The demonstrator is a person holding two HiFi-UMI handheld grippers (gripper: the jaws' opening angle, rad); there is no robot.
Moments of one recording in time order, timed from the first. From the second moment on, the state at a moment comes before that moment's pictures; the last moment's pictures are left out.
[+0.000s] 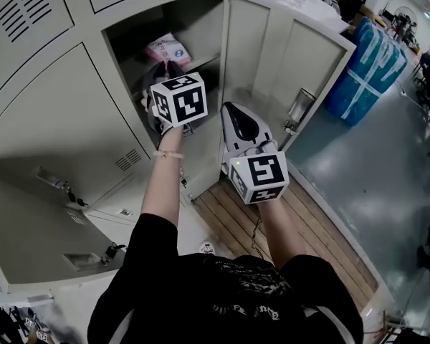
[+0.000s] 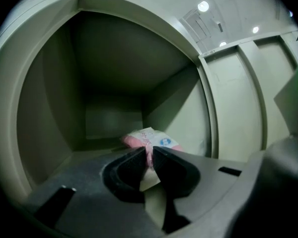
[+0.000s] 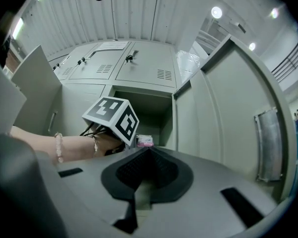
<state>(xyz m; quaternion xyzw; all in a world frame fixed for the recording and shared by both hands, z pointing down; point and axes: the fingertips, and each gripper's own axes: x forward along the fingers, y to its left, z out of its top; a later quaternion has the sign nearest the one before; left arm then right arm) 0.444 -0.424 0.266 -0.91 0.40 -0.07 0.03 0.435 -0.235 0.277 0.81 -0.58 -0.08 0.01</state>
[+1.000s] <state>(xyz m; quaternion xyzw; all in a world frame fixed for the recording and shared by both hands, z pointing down) 0.425 -0.338 0.245 -0.95 0.31 0.00 0.04 0.431 -0.171 0.276 0.82 -0.56 -0.09 0.00</state>
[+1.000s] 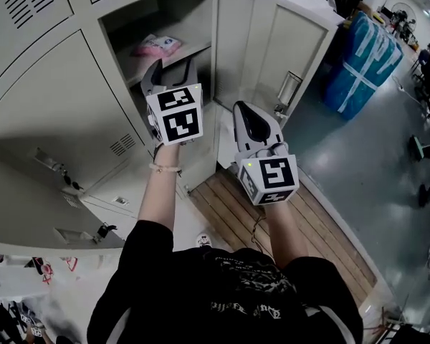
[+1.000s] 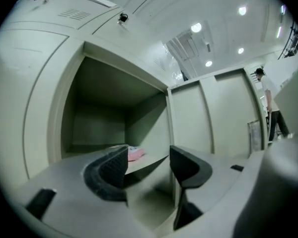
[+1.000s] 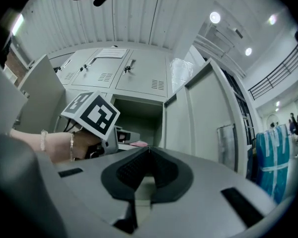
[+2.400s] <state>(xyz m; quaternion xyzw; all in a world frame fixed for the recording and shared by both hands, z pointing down) 0.238 -0.076 0.343 -0.97 0.24 0.01 0.03 0.323 0.040 0.342 0.83 -0.56 -0.04 -0.02</state>
